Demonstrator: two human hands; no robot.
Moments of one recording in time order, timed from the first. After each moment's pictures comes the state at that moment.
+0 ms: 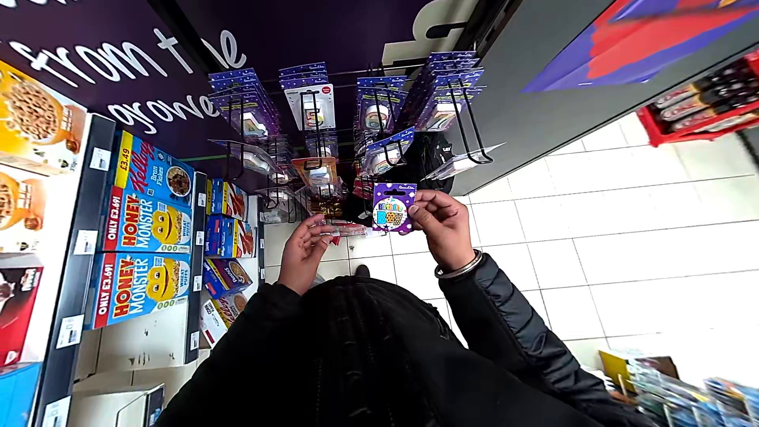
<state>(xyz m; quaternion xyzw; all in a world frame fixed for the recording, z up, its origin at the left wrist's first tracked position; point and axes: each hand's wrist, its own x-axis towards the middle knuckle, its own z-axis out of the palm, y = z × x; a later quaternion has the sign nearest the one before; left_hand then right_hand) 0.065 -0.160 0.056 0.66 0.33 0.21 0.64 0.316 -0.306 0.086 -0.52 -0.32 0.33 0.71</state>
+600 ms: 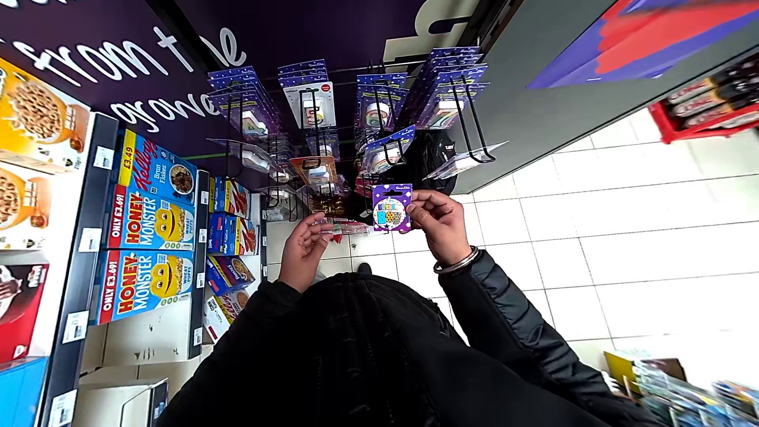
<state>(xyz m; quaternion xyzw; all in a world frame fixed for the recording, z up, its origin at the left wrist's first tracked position) 0.067 -0.160 0.056 0.66 0.35 0.20 0.63 0.325 -0.304 0.068 -0.55 -0.33 0.34 0.69</state>
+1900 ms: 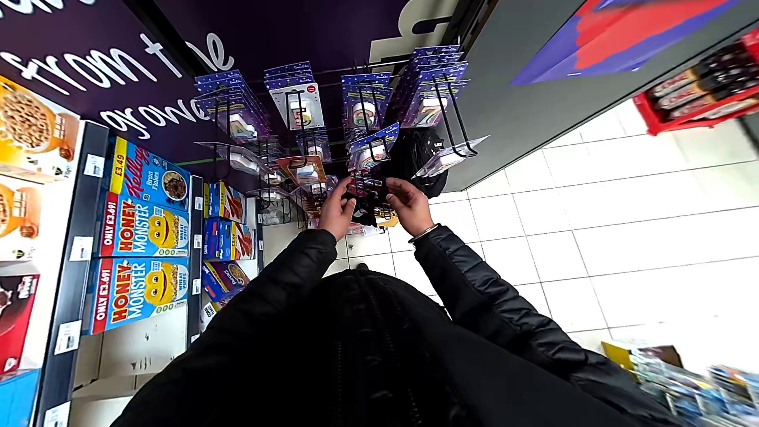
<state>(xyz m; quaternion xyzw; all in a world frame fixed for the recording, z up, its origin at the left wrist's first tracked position) 0.189 -0.131 -0.016 0.76 0.33 0.14 0.55 0.356 -0.273 -0.018 -0.71 -0.36 0.27 0.54</state>
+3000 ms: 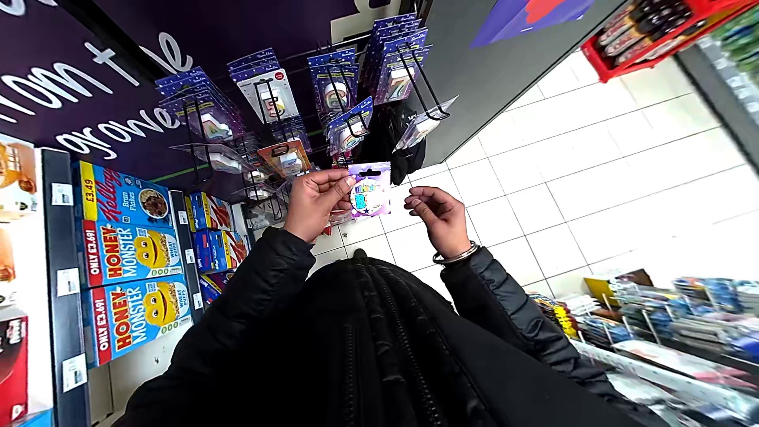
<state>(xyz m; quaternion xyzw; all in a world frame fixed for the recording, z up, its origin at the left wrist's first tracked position) 0.148 -0.145 0.131 0.62 0.21 0.17 0.73 0.293 -0.373 0.060 -0.69 -0.29 0.20 0.64</state>
